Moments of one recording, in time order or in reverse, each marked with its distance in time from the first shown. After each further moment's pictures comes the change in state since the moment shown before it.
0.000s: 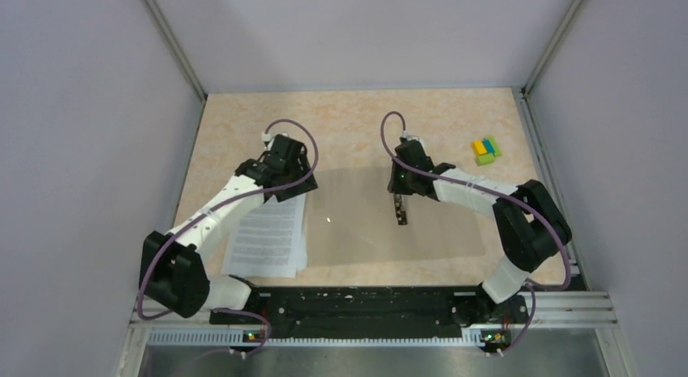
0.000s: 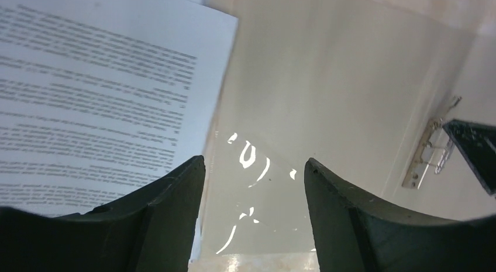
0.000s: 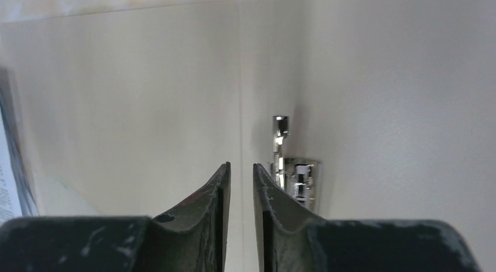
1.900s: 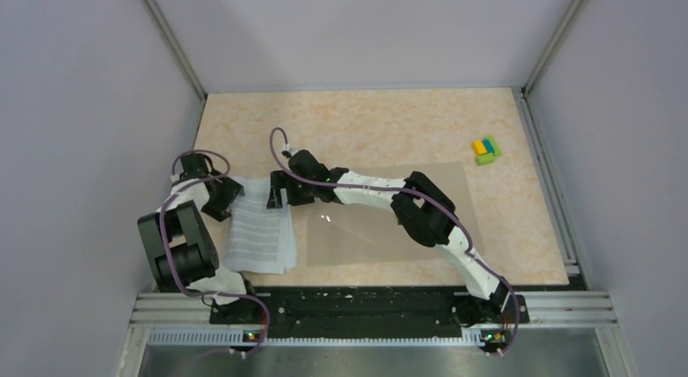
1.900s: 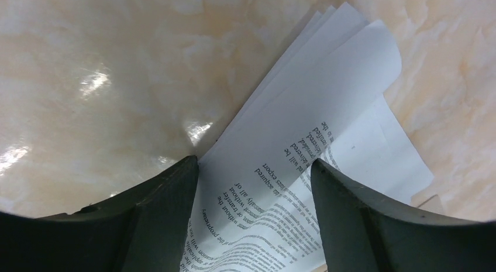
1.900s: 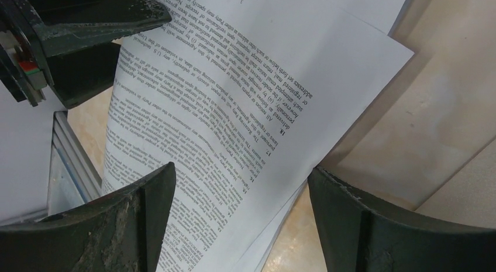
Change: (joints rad) left arm 0.856 0.159 -0.222 0.254 0.213 0.031; right arm 0.433 0.715 0.854 0.069 -0.288 0.123
